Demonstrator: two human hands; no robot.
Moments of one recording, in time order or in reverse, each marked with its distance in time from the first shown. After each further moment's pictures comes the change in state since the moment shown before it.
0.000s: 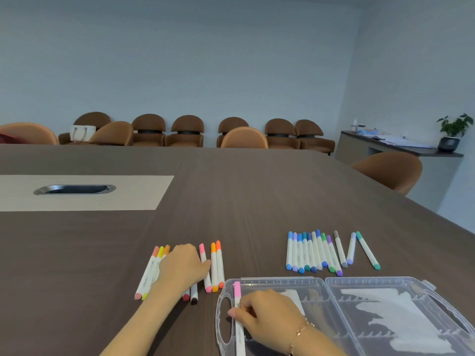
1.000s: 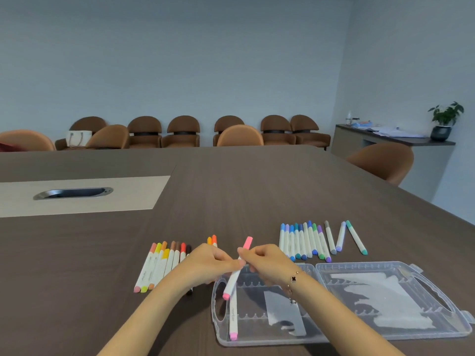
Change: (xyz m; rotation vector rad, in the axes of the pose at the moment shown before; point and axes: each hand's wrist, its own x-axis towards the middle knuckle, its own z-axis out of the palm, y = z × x) left_hand -0.053 0.041 -0.031 -0.540 -0.412 0.192; right_hand 0.011 0.013 -0.038 0.706 0.129 0.160
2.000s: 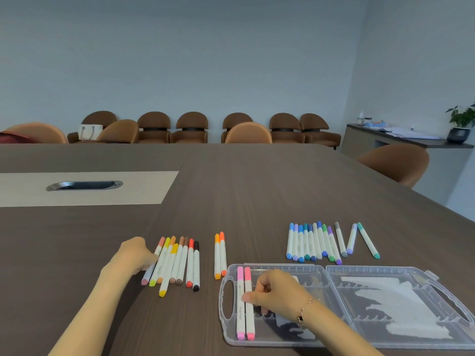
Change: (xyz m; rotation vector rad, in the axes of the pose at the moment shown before) left_hand 0.030 -0.117 -0.094 0.282 0.323 -0.590; right_hand -0.013 0.031 0.015 -0.422 -0.119 -0.083
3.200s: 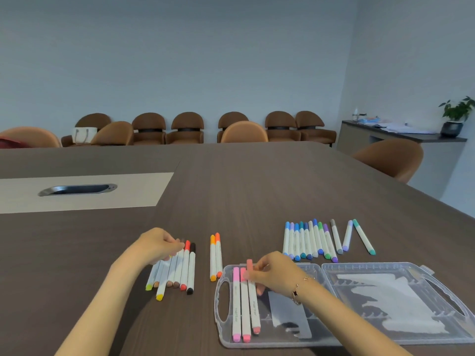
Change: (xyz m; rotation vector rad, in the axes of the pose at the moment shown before) left_hand -0.037 0.044 -0.007 -0.090 -0.074 0.296; right_hand 0.018 0.001 -0.021 0.118 0.011 0.071
